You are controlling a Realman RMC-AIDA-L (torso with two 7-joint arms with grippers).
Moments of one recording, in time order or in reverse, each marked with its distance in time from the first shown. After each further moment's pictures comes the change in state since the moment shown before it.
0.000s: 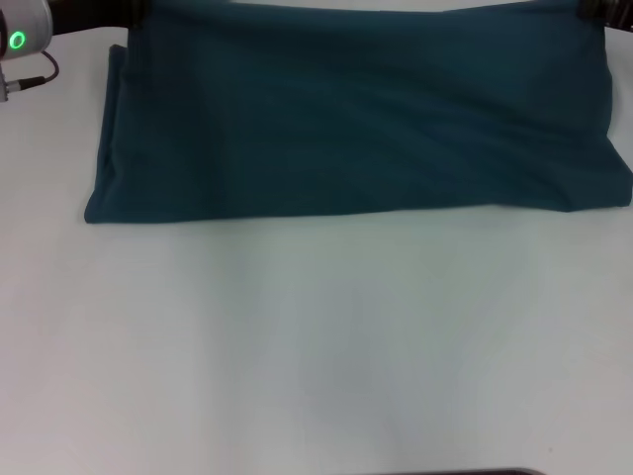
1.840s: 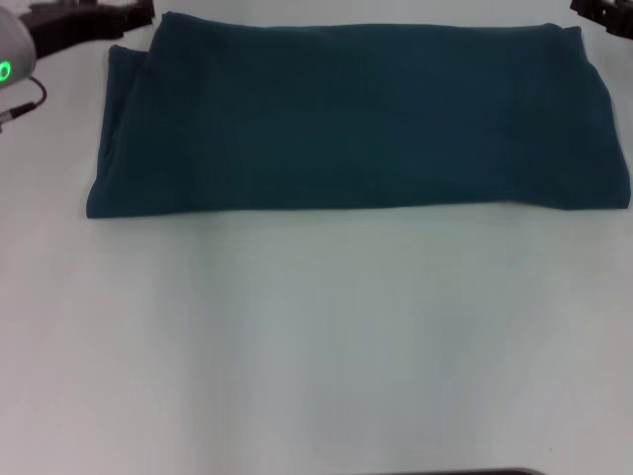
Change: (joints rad) left arm 0.148 -0.070 0.096 -0.134 -0.156 -0.064 -0.002; right arm -0.078 0.064 -0.087 -0.032 0.233 0.072 -0.157
